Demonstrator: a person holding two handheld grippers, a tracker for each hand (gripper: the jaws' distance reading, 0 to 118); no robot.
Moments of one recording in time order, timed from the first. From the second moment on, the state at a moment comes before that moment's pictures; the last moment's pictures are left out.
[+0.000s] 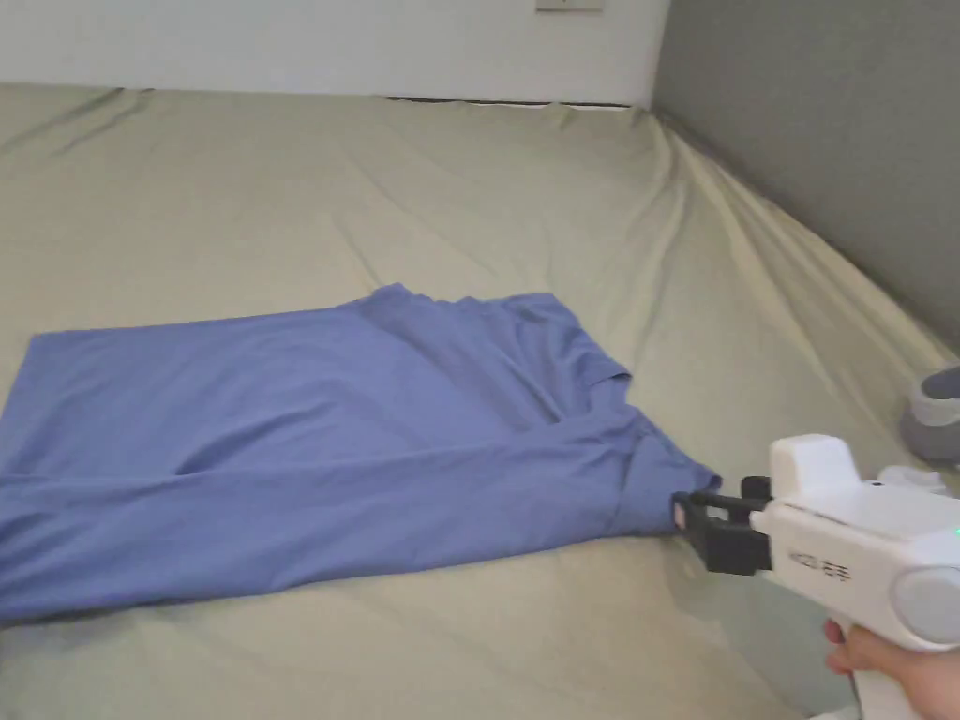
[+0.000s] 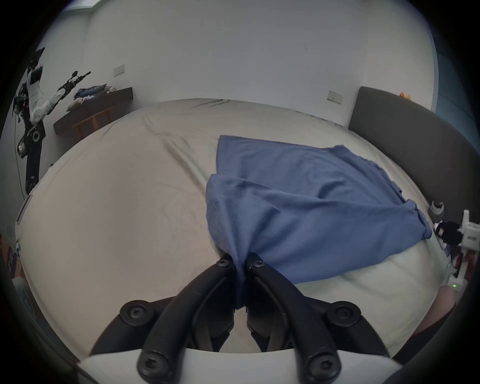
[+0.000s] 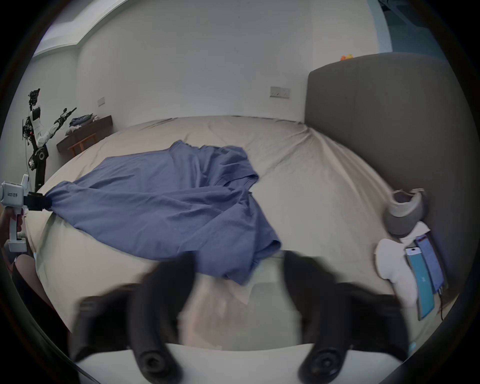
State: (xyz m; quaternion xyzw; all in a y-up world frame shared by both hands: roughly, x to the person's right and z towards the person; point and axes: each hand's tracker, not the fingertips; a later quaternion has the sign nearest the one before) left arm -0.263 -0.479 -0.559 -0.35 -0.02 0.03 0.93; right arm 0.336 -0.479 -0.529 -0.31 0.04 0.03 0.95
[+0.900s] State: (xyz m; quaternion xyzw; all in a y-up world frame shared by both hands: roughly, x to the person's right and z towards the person) left arm -0.298 -0.427 -0.453 -0.36 -0.09 0.03 0.93; right arm 0.342 -0.448 -0.428 -0.34 0.09 0.06 0.93
